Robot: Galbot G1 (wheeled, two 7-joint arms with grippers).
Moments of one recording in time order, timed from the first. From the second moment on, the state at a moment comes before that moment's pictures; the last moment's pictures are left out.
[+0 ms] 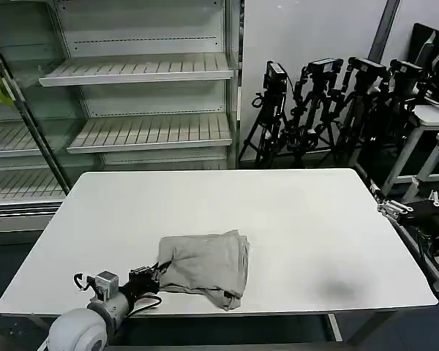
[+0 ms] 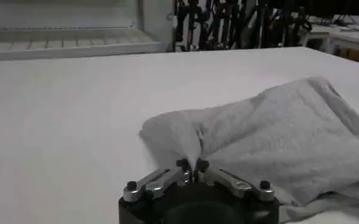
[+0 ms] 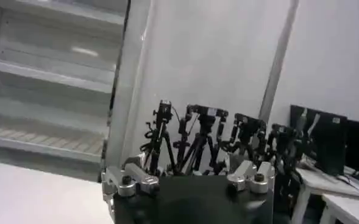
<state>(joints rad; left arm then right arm) 1.33 -0.92 -0.38 -2.07 -0.65 0.58 -0.03 -1.54 0.66 1.04 2.26 0.85 -0.39 0.16</state>
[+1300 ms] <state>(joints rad) 1.51 -0.65 -0.99 -2.02 -0.02 0.38 0.12 -1.49 0.71 1.00 2.27 0.86 -0.35 0.13</state>
